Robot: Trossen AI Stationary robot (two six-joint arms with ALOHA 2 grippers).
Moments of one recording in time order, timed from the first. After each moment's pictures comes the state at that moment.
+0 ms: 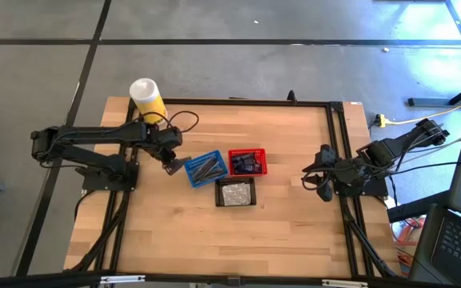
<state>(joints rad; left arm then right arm) 0.24 1.11 0.78 -0.94 -0.05 -0.45 0.49 0.71 0.74 -0.84 0.37 0.67</state>
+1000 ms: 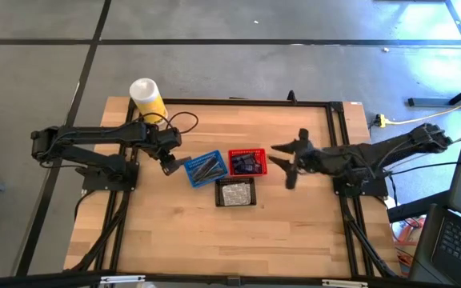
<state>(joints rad) 0.24 1.11 0.78 -0.99 -0.10 -0.40 0.34 0.97 0.75 -0.04 0.59 0.22</state>
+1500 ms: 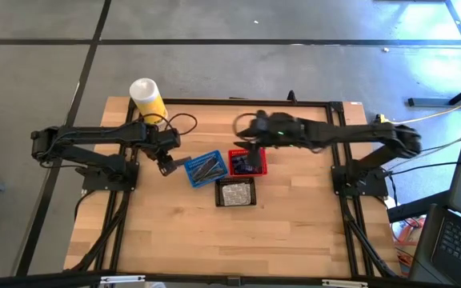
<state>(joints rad) 0.24 1.11 0.78 -1.04 -0.06 -0.40 -0.06 1.42 1.13 -0.14 0.09 0.11</state>
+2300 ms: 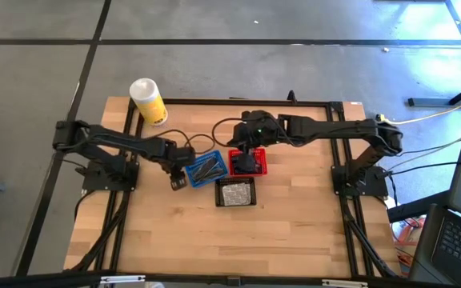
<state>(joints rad) 0.10 1.36 0.67 -0.70 -0.01 -0.34 -0.09 1.64 1.39 -0.39 -0.01 -0.05</state>
